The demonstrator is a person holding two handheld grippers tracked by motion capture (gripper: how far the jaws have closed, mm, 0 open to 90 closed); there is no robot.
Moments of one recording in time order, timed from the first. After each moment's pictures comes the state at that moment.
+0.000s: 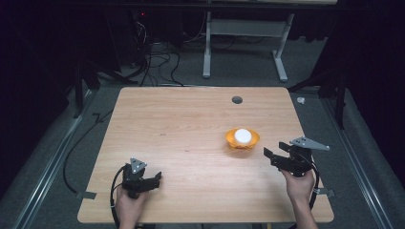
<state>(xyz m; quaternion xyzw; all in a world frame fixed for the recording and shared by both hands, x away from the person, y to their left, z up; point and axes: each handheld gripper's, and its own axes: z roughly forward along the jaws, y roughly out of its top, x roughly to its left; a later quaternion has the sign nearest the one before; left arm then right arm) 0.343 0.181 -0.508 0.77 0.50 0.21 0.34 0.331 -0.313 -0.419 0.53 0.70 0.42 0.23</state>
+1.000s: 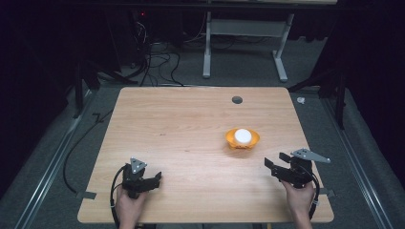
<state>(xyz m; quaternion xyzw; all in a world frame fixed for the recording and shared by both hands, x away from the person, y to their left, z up) 0.343 0.181 -0.508 0.77 0.50 0.21 0.34 0.309 -0.315 -0.444 0.55 0.69 0.42 0.21</state>
